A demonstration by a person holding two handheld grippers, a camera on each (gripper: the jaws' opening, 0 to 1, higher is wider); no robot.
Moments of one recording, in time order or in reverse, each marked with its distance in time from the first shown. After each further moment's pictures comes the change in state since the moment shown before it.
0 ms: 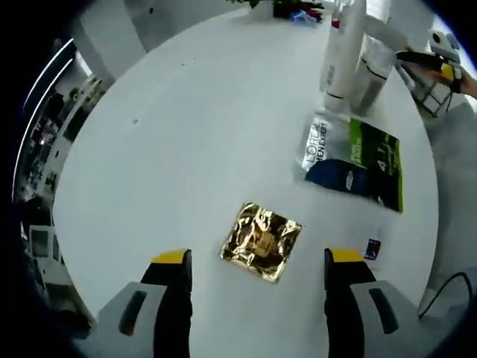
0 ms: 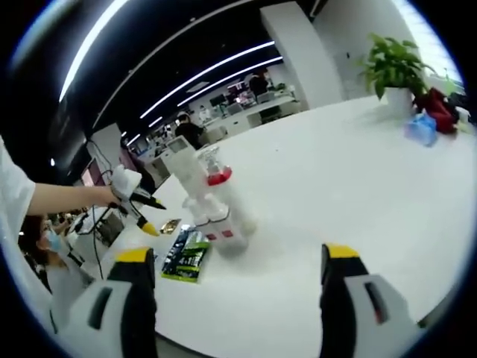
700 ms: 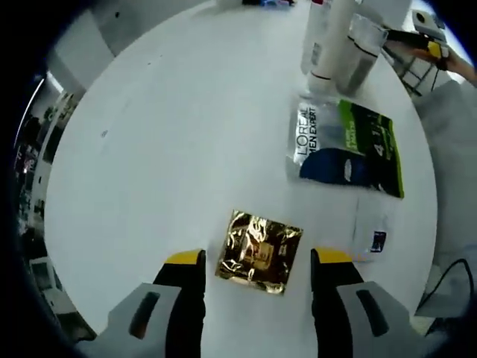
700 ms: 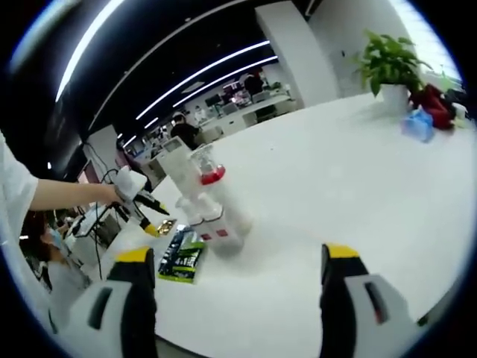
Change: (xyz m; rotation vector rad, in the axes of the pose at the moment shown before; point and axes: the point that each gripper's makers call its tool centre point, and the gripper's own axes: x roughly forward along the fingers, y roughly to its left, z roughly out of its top) left arm 0.017 -0.006 0.003 0.118 0.070 -0.089; right arm 0.001 -0.008 -0.002 0.019 0.002 -0.021
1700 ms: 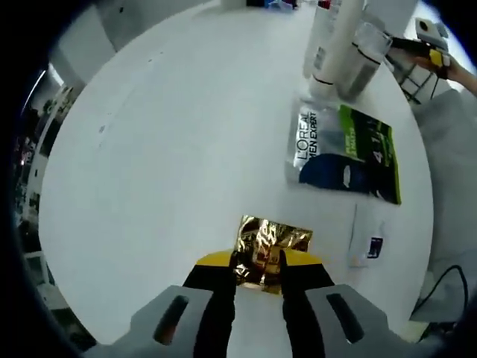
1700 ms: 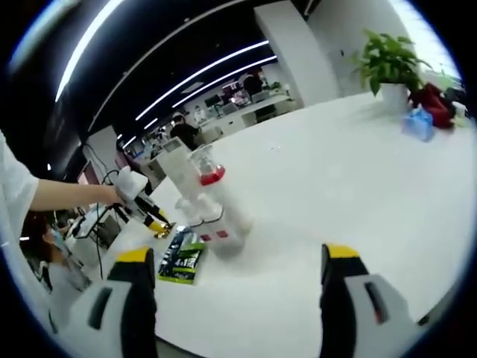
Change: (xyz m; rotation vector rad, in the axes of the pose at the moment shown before) left arm -0.002 -0.003 0.004 -0.038 -0.020 -0.026; right arm 0.002 0.000 0.001 0.004 -0.001 0.001
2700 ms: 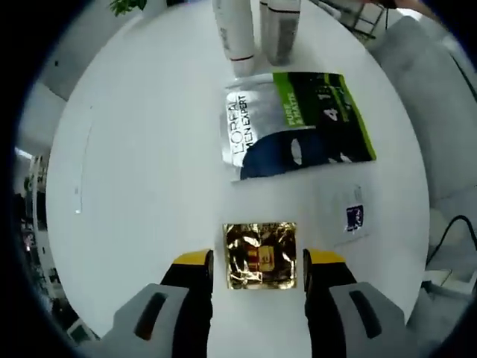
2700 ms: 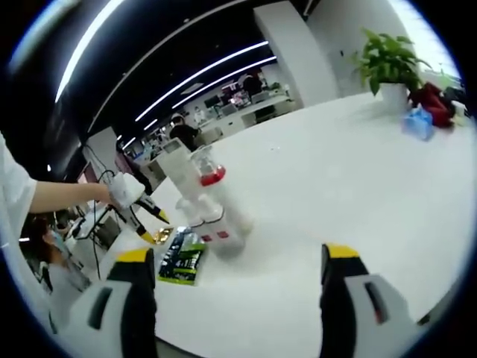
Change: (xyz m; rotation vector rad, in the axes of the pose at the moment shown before) left arm 0.001 -0.033 -0.001 0.354 0.130 -0.050; right arm 0.001 0.001 0.000 0.007 -0.005 -0.003
